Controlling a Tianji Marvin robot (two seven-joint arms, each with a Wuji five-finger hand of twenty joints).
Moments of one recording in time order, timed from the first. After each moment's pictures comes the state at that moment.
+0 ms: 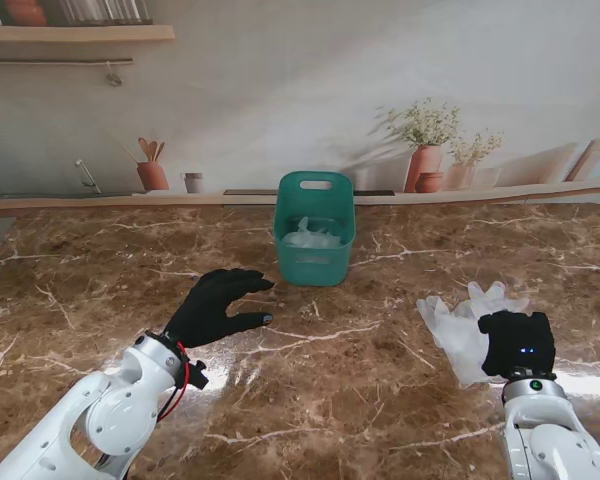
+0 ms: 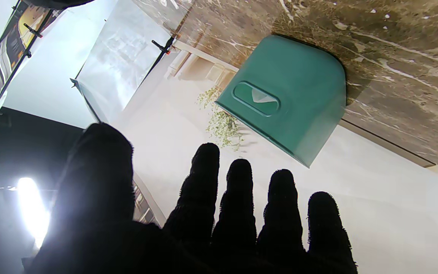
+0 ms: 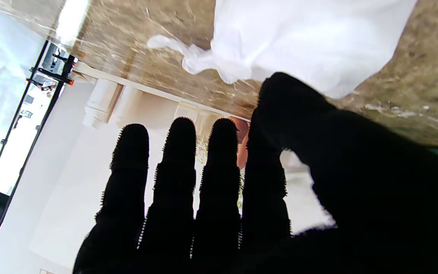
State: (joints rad) left arm 1.69 -1.11 -1.21 -1.76 0.61 -0.21 0.08; right arm -1.96 -1.06 1.53 -1.74 -1.41 0.34 -0.15; left_hand 0.71 -0.16 0.03 -0.06 0.58 0.06 0.21 0.18 0.48 0.03 0.24 0.22 0.31 0.09 0.17 0.38 -0.03 0.06 0.46 0.32; right_hand 0.57 -0.87 1.21 -0.14 0.77 -0.16 0.45 0.62 0.81 -0.11 0.22 0.38 0.76 -0.05 0.22 0.40 0.42 0.03 0.80 0.51
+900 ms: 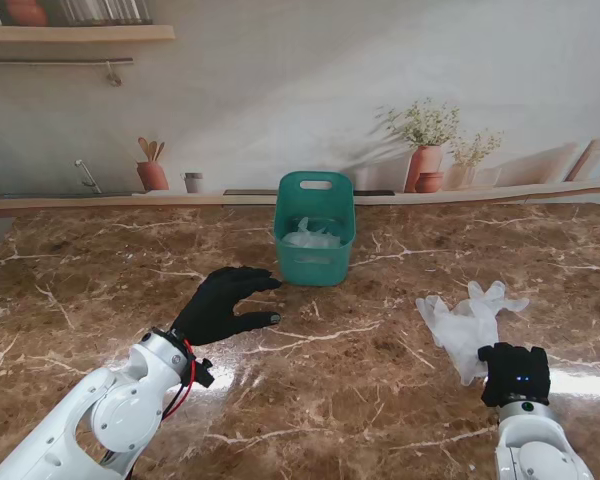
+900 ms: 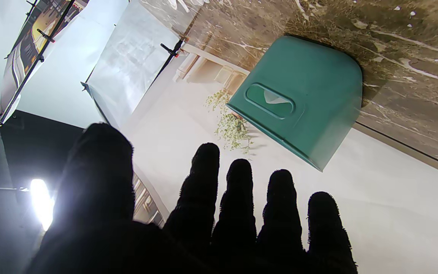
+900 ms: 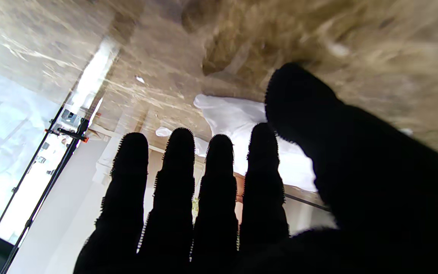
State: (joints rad) left arm 1.67 -1.11 -1.19 -1.76 0.61 -0.22 0.07; right arm -1.96 -1.05 1.45 -1.64 -1.36 0.43 -0.07; left_hand 0.71 -0.16 0.03 -0.06 0.58 0.06 0.21 0.18 0.48 0.03 0.24 0.22 0.31 0.08 0.17 0.37 -0.03 0.06 0.46 0.32; right_hand 0.58 -0.89 1.14 -0.16 0.68 -0.17 0.33 0.52 0.69 -0.09 0.20 0.35 0.68 -0.05 0.23 0.39 0.37 0.03 0.74 0.55
